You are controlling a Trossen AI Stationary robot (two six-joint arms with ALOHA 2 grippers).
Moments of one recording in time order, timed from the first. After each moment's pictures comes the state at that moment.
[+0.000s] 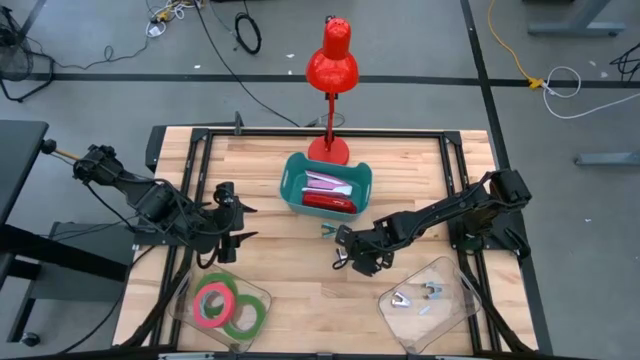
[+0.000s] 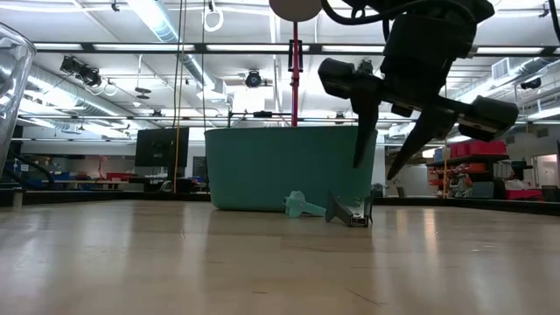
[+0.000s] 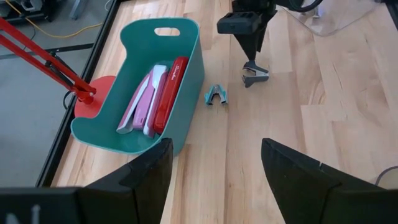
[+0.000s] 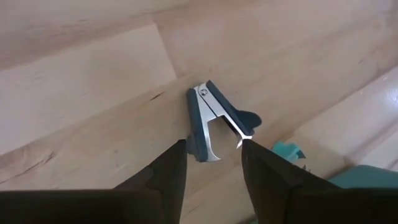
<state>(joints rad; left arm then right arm) -0.55 1.10 1.20 -0.98 -0.63 -0.33 0.27 1.71 1.06 -0.48 0.09 -0.99</state>
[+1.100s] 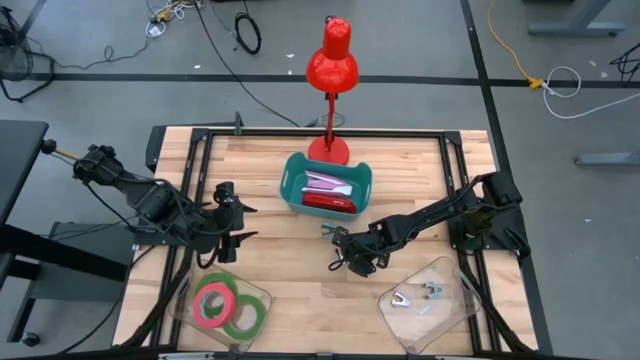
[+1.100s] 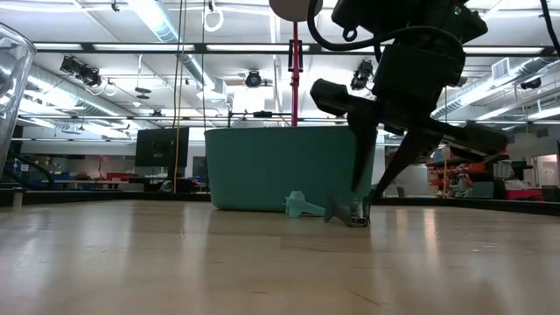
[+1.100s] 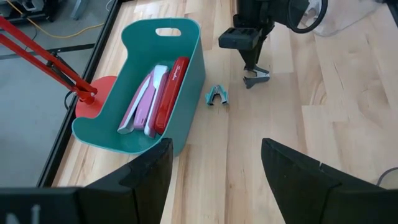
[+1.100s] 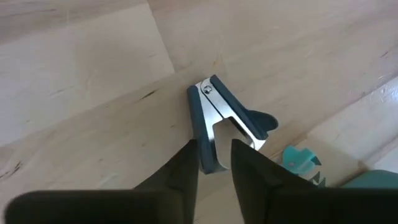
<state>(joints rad) -0.55 1.10 1.20 -0.98 -0.63 -0.33 0.26 1.79 1.06 -0.43 0.12 -1.00</state>
